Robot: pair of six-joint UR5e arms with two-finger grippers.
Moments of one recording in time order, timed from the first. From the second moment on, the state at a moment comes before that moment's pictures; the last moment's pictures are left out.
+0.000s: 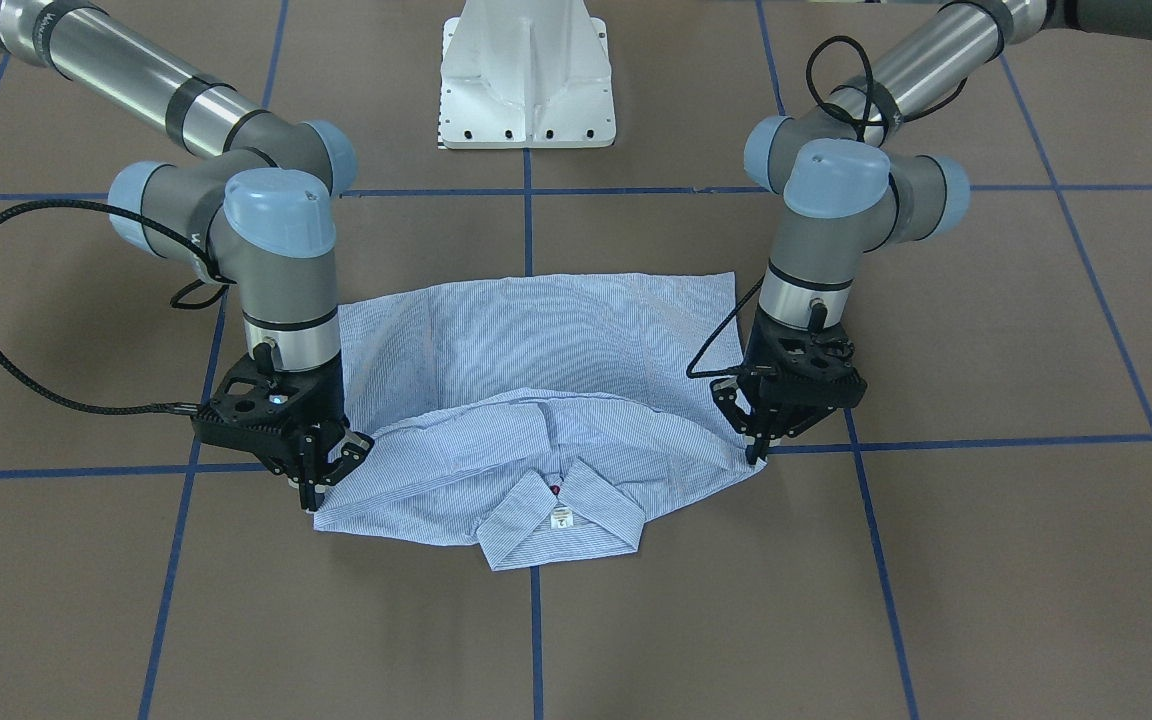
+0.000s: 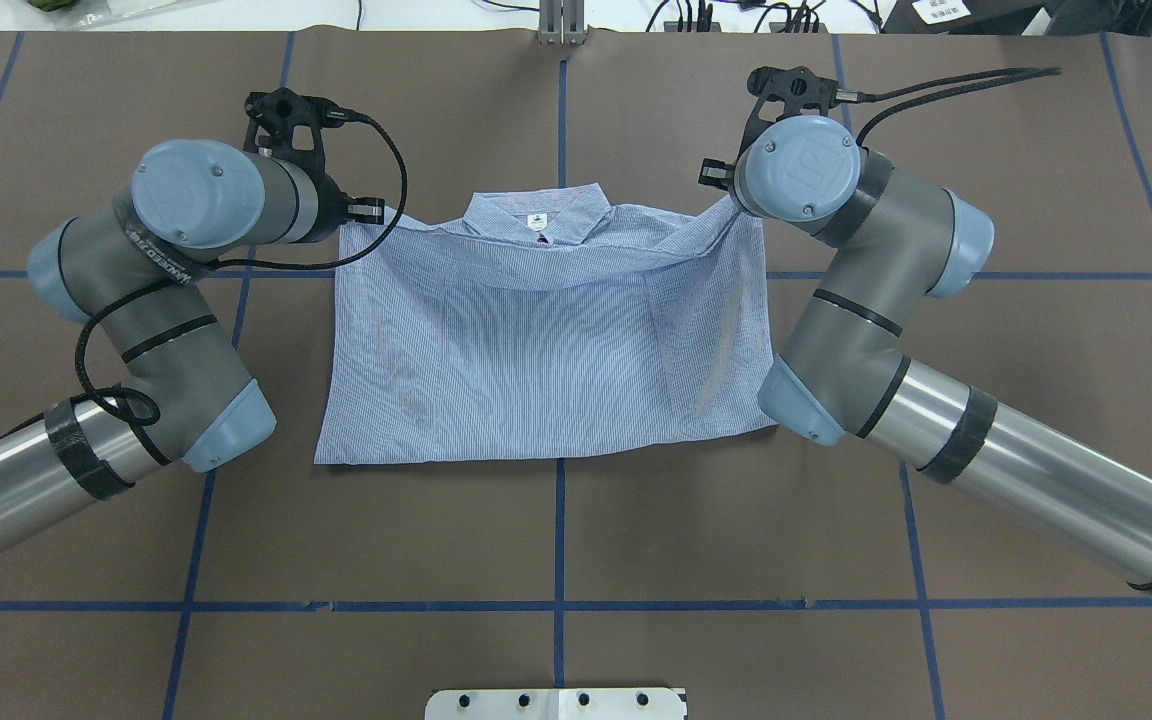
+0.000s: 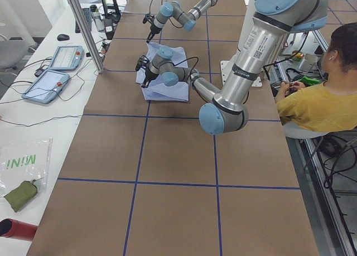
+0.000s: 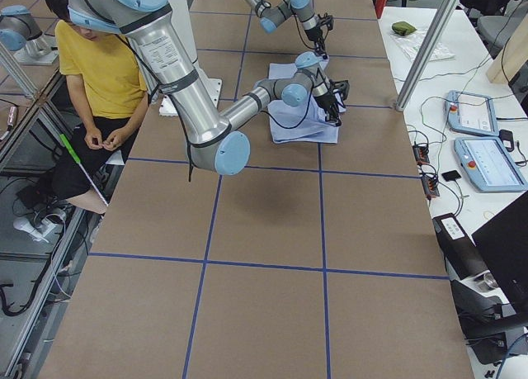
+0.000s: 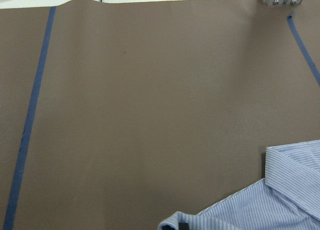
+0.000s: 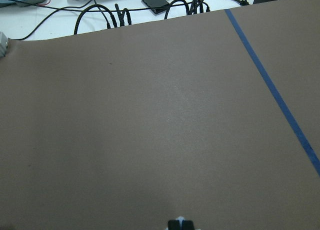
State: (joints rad) left arm -0.72 -2.10 -1.51 -2.09 -1.62 -1.00; right arm 0.71 -0.93 1.45 -1.29 1.49 1.30
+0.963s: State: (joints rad) left arm -0.73 -2.09 -1.45 -2.18 -1.64 -0.94; right arm 0.73 -0.94 1.43 -1.28 1.53 1.22
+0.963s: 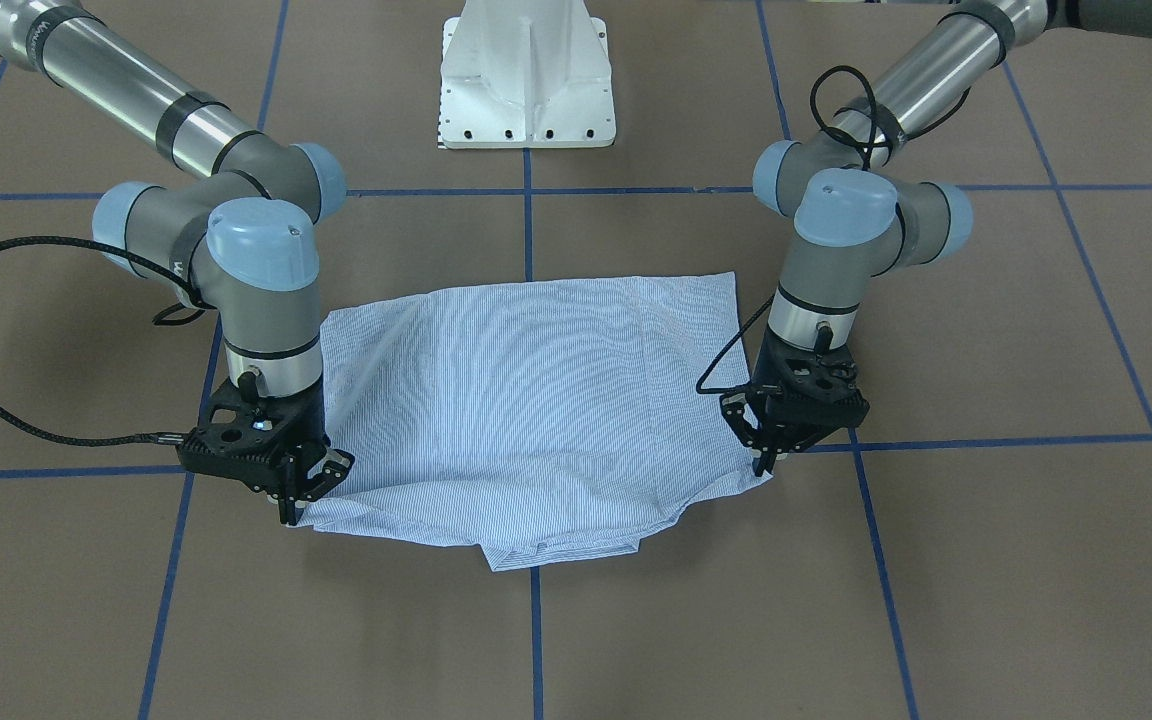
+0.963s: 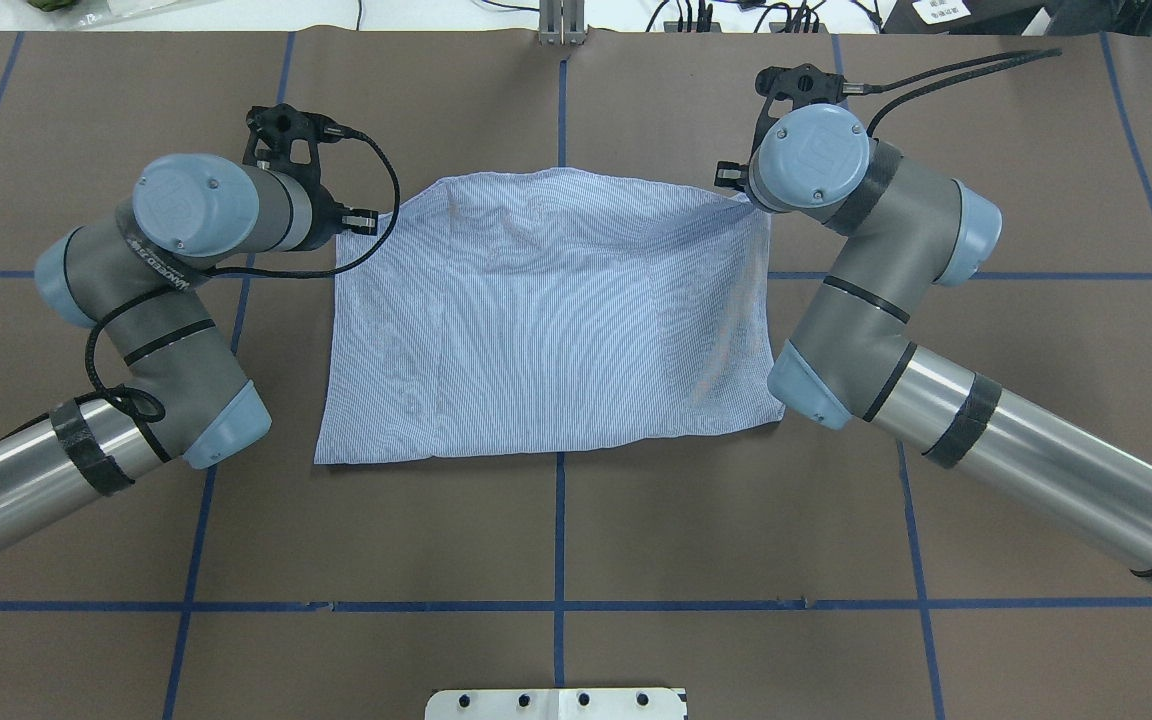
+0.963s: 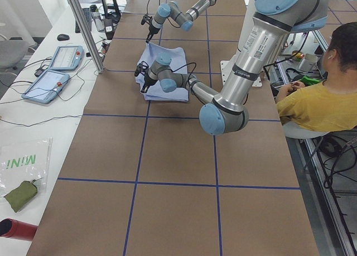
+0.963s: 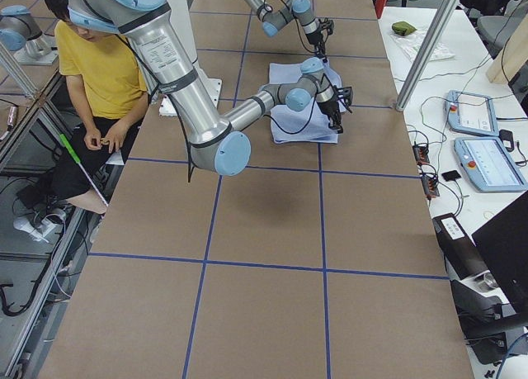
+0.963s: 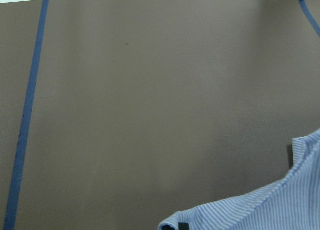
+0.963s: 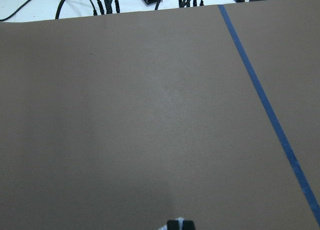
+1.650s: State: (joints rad) left arm -0.71 -1.92 -1.70 -2.24 -1.81 -0.96; right arm 0.75 -0.99 1.58 -1.28 1.66 1.22
